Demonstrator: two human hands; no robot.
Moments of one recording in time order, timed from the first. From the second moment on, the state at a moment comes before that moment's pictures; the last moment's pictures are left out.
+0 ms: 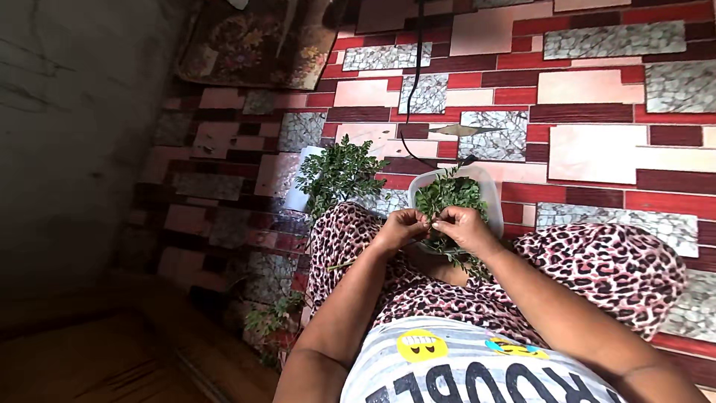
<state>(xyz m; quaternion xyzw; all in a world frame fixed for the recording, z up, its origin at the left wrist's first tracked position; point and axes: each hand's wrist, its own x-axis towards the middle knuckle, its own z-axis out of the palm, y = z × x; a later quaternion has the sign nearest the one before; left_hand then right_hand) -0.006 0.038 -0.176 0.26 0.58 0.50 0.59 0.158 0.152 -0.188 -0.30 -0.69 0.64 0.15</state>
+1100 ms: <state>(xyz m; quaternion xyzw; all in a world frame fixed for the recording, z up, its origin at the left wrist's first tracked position) -0.008 0.037 -0.175 0.29 0.55 0.49 0.60 0.163 0.158 -0.179 -0.34 -0.59 0.73 0.10</state>
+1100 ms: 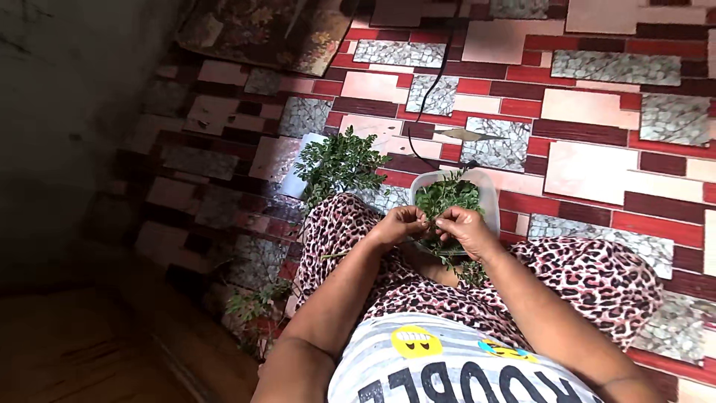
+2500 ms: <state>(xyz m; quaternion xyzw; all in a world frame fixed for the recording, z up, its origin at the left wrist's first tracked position) -0.006 0.039 -0.173 0.25 0.53 0.50 0.63 0.155 0.149 -0.184 -0.37 -0.51 0.73 0.25</state>
